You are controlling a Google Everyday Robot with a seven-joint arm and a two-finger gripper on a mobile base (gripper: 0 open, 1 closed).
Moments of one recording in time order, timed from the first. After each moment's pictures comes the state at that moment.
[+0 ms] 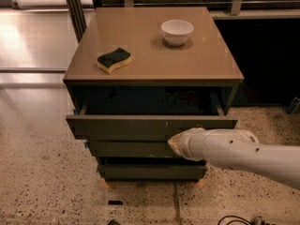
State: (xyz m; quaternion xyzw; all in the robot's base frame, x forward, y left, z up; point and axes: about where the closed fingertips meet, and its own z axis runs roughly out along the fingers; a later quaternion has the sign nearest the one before) arm 0.535 -0.090 0.630 -0.35 0.86 0.08 0.36
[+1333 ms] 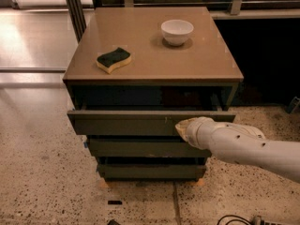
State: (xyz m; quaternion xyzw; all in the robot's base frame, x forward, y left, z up) arm 0.582 -0.120 0.654 -0.31 0.85 0.05 0.43
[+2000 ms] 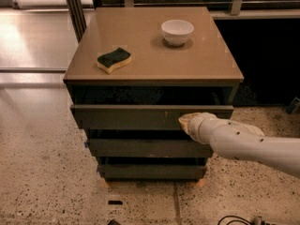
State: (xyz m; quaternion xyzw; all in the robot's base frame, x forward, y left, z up) arm 0.608 -0.134 0.659 -0.28 0.84 0.04 0.46
